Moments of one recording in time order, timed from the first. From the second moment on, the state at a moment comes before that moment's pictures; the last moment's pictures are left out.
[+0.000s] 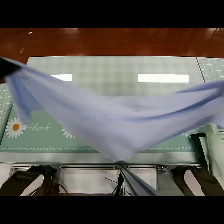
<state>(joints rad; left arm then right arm) -0.11 -0.89 1.66 1.16 -1.67 -1.46 -0.31 -0.77 1.52 -1.03 1.78 1.46</state>
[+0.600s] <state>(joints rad) -0.11 -1.18 1.29 1.18 -1.06 -1.32 -0.12 -1.13 1.19 -1.04 1.04 1.50</state>
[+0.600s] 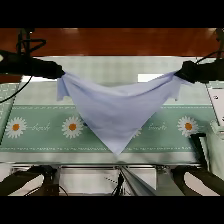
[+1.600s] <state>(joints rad) 0.05 -1.27 1.07 1.00 -1.47 -1.38 -0.11 -1.40 1.18 -1.08 1.06 1.40</state>
